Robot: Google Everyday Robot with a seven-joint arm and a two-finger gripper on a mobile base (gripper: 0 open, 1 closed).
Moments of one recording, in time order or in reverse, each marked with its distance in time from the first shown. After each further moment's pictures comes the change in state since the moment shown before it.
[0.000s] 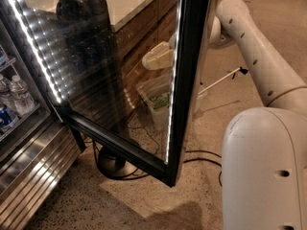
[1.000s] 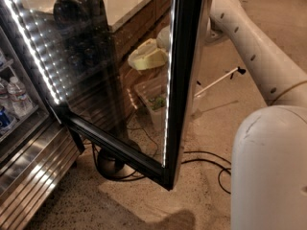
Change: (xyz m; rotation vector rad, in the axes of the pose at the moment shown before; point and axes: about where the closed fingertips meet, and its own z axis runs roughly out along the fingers) arm -0.029 0.022 0.037 -0.031 0.016 -0.104
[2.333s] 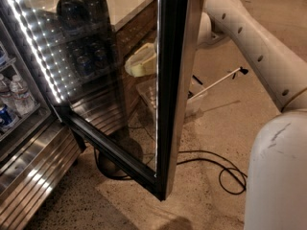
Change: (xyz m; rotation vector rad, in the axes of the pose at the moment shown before) arm -0.012 0.037 0.015 -0.058 0.003 -0.001
